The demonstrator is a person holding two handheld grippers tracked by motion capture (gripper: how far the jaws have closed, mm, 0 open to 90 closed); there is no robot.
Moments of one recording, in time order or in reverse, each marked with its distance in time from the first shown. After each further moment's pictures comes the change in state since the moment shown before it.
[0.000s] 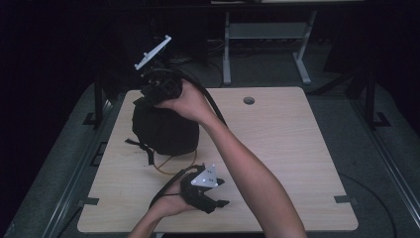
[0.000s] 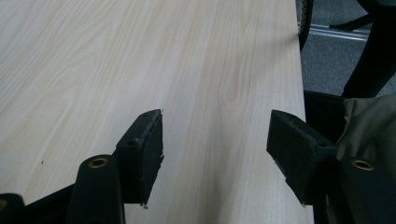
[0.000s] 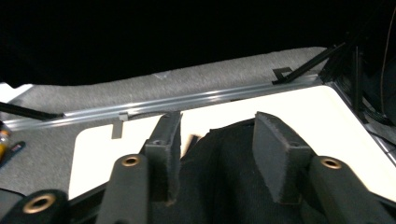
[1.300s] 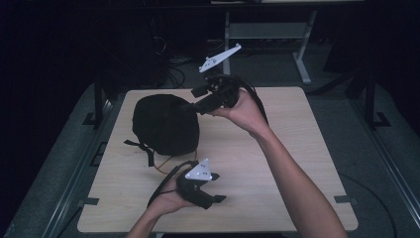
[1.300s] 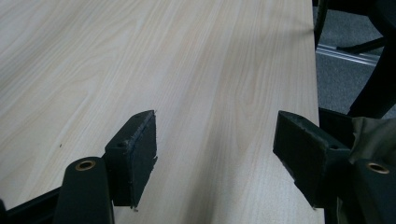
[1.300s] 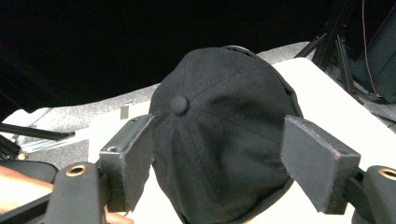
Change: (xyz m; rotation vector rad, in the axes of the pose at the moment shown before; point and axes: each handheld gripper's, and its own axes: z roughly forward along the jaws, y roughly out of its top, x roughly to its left) left arm 0.008 -0.009 -0.004 -0.065 0.021 -0.144; right arm -0.015 -0.087 -0.087 -0.088 -0.012 0.132
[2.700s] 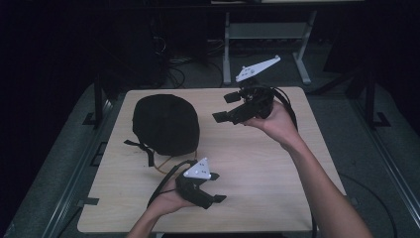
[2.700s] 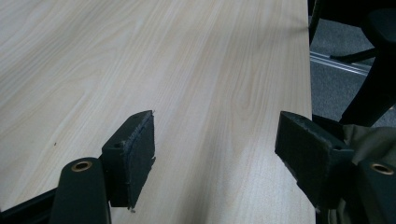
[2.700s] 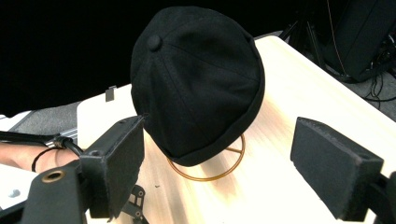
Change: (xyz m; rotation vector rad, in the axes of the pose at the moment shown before) left arm 0.001 0.000 -0.001 -0.020 -0.009 -0.035; right arm -0.005 -0.053 -0.054 -0.006 -0.082 0.066
